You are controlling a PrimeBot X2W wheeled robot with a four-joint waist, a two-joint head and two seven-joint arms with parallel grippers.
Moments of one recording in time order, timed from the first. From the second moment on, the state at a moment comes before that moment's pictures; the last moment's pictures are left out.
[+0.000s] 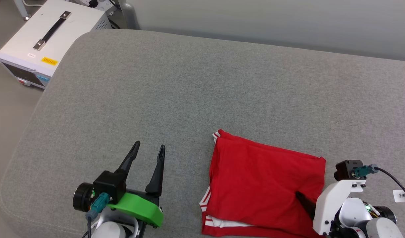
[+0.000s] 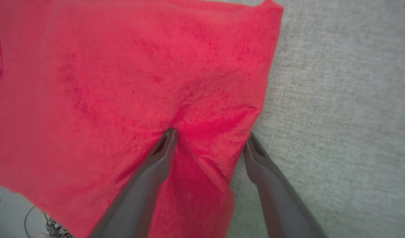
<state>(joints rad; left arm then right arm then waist) -0.08 0.12 -0.19 0.15 -0.21 -0.12 -0.26 -0.04 -0.06 0.01 0.14 0.34 0.13 0.68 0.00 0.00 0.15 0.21</state>
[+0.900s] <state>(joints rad) -0.08 0.11 -0.29 0.14 -0.23 -0.13 -0.26 -0.15 -0.56 0.28 -0.05 0.34 0.13 0.78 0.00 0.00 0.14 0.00</state>
